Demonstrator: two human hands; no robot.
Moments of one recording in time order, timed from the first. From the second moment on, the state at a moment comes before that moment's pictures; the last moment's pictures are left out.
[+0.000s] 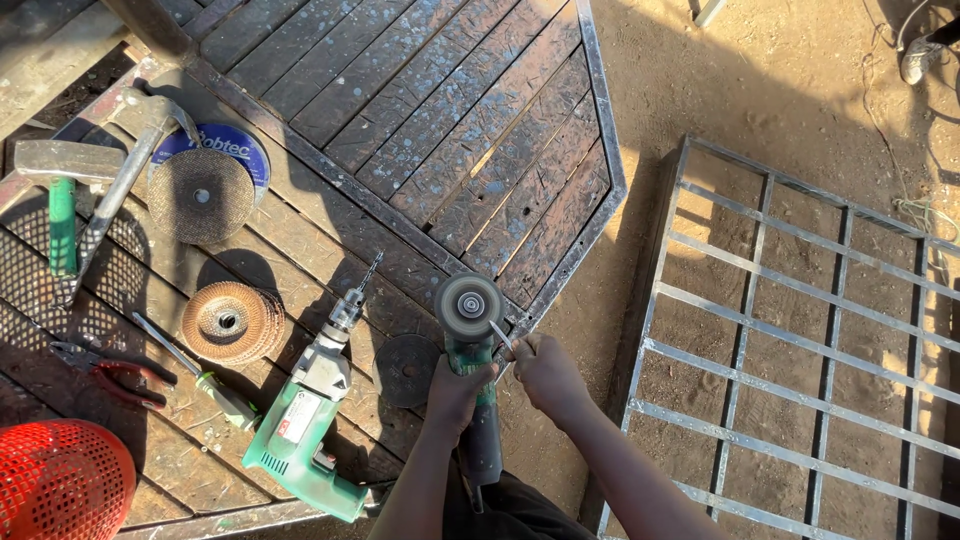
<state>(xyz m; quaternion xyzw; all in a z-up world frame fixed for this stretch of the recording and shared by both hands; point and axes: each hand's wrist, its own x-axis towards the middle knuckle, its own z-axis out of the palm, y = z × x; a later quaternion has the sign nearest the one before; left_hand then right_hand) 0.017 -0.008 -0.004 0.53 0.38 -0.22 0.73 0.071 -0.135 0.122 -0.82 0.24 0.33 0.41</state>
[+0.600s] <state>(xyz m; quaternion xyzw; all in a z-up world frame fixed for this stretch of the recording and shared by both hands) 0.019 -0.008 0.004 0.54 0.37 -0.22 0.72 0.053 -0.131 0.111 -0.92 0.16 0.25 0.27</state>
